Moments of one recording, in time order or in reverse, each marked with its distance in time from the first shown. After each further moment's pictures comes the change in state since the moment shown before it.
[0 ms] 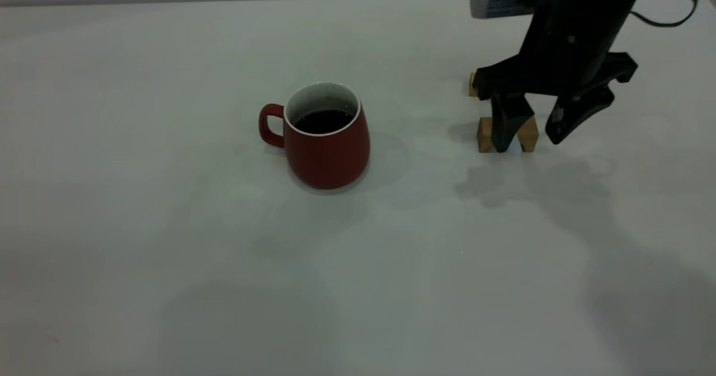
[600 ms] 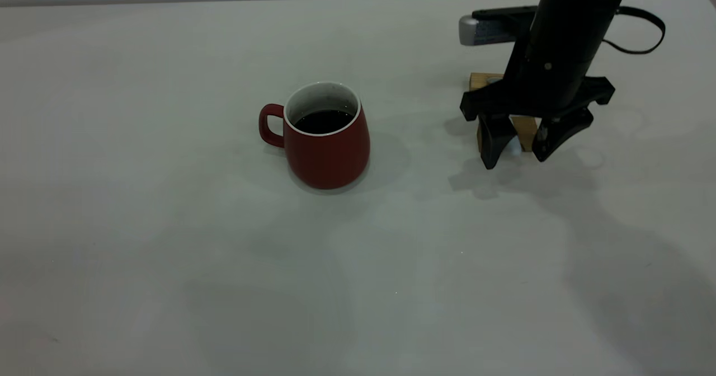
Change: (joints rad) left arm 0.000 0.000 0.000 0.000 0.000 0.000; right arm 0.000 0.124 -0.079 -0.007 -0.018 0.025
